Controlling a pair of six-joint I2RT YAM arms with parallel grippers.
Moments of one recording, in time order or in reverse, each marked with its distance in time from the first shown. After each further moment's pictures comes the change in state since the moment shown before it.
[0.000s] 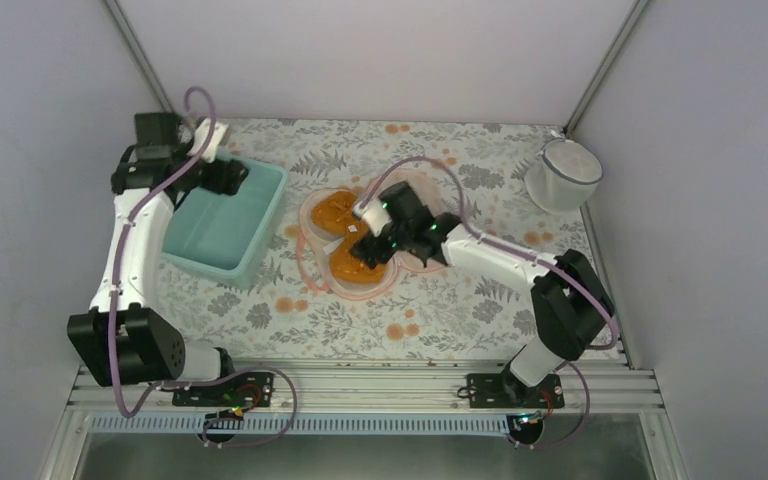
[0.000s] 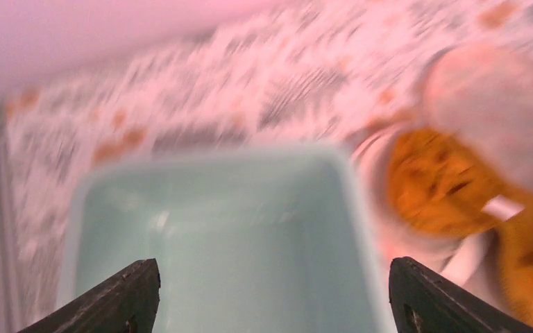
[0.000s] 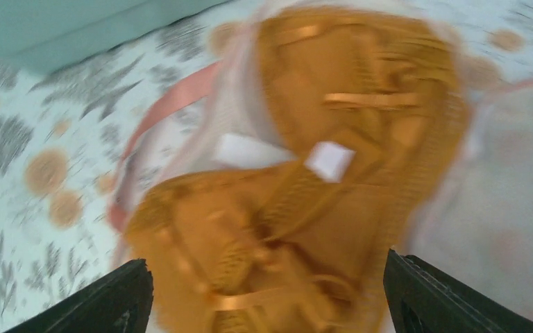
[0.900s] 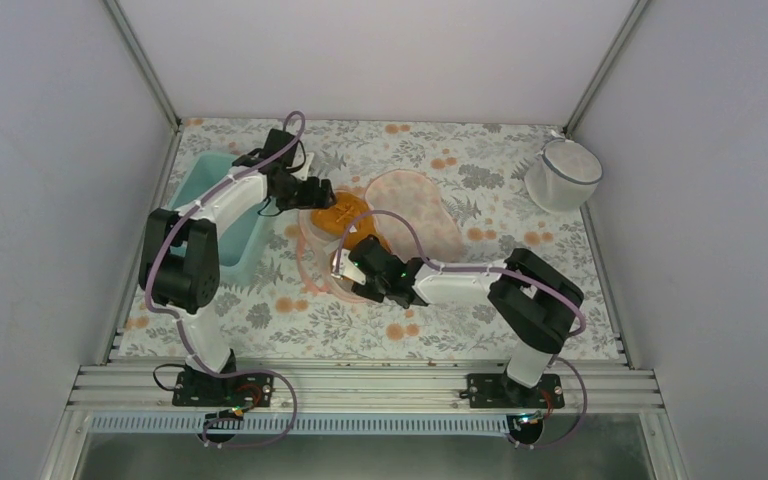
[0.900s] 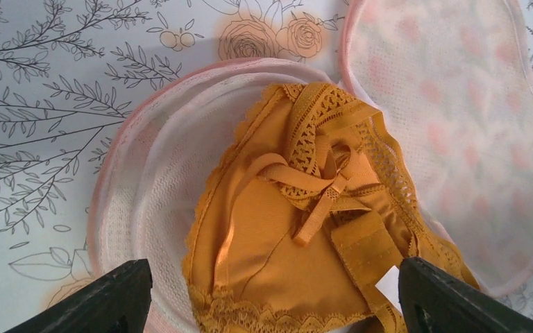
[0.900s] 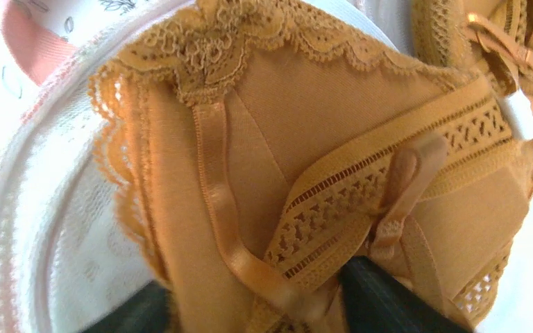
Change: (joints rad) left arm -0.456 0.456 0.068 0.158 -0.033 -0.627; right arm 0.294 0.103 -0.237 0.251 0.440 -0.332
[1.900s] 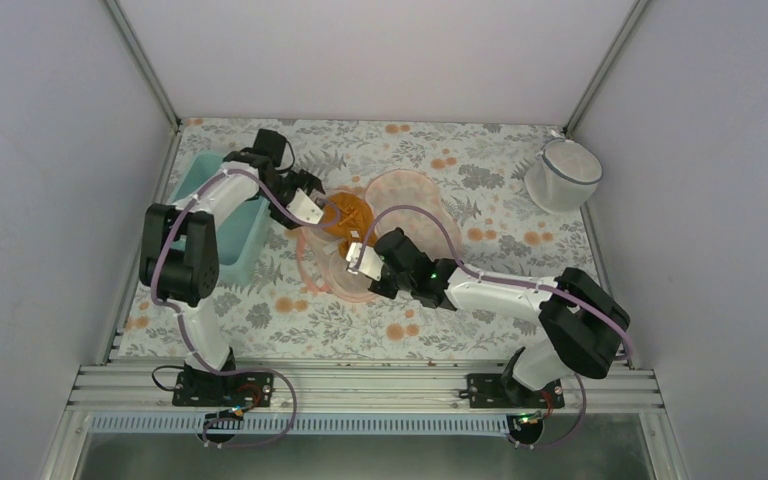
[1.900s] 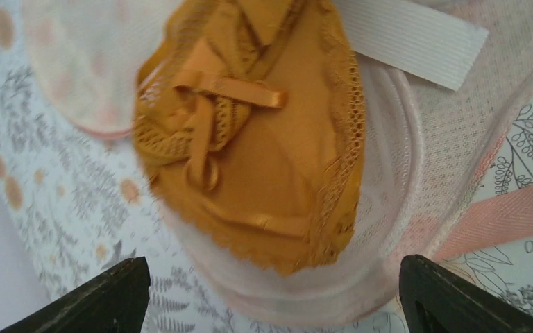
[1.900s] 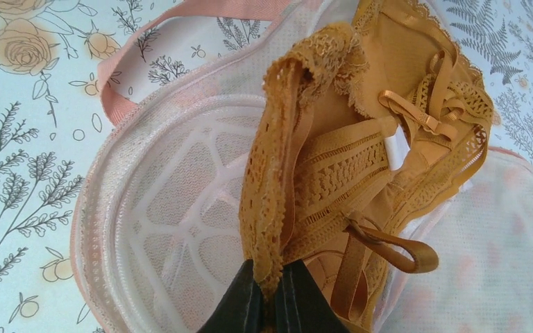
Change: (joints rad) left arm 0.076 0.040 0.045 -0.117 0.137 2.158; right arm -0.051 -0.234 -0.108 0.028 -0.126 -0.049
